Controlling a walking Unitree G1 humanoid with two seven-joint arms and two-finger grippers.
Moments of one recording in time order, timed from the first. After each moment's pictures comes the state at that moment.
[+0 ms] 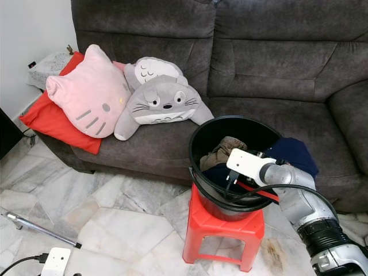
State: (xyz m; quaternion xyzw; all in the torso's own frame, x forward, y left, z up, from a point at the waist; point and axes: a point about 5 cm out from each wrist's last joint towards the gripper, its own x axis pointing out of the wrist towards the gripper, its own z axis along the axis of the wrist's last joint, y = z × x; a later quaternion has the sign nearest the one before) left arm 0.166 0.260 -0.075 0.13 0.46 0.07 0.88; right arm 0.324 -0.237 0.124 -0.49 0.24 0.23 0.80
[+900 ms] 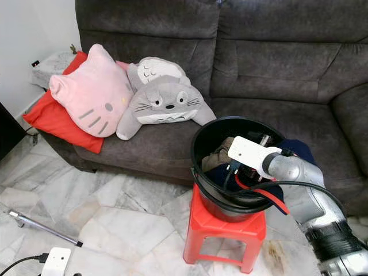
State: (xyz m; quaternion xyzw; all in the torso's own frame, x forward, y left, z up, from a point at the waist) left arm 0.166 0.260 -0.074 0.13 0.45 0.07 0.88; right arm 0.312 -0.229 0.159 -0.48 0.18 0.20 0.83
